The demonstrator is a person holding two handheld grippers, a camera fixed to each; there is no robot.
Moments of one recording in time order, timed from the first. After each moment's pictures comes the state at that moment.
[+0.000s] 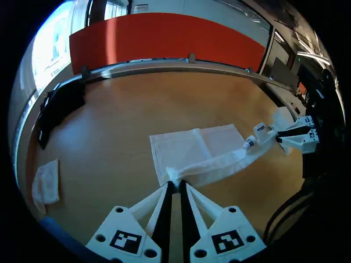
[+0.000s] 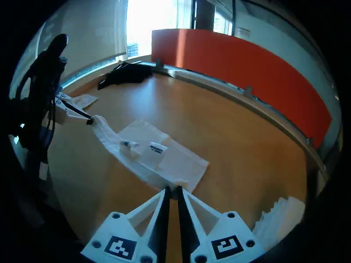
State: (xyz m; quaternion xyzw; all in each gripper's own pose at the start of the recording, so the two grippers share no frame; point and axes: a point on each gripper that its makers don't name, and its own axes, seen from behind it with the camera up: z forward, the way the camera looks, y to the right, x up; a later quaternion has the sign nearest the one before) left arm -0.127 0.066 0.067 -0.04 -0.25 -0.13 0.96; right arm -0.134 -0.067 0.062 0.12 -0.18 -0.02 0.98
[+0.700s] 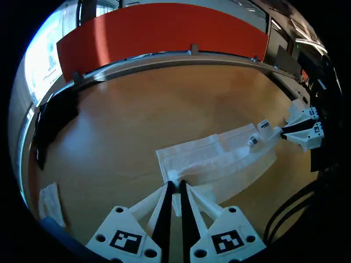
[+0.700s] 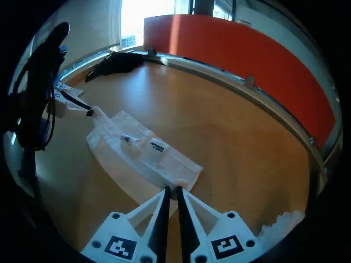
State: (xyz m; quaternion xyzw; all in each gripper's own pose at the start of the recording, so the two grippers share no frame) left arm -0.146 0.045 0.140 -0.03 -0.27 -0.08 0.96; right arm -0.160 -0.043 0.125 0.11 -0.22 -0.03 0.97
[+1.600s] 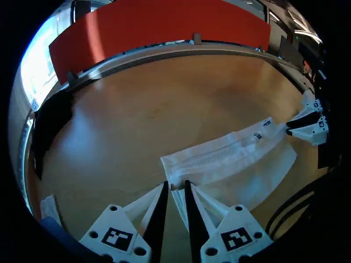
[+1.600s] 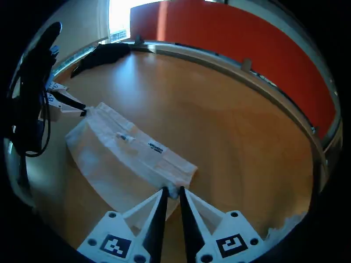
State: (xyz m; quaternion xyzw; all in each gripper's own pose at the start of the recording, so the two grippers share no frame) left arm -0.179 0.031 0.189 -0.02 -0.29 -0.05 0.96; right arm -0.189 -0.029 0.167 0.08 -0.26 -0.01 0.96
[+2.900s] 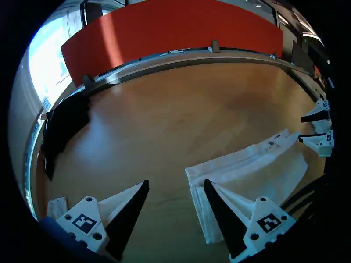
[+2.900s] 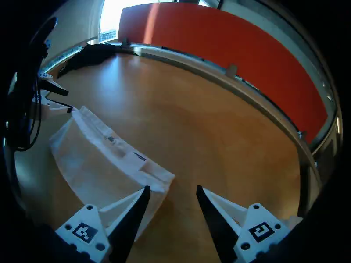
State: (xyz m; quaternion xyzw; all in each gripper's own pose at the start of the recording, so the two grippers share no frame) left arm -0.166 -0.010 0.198 0.05 -0.27 -0.05 0.96; right arm -0.179 0.001 0.180 0.01 -0.24 -0.04 0.97
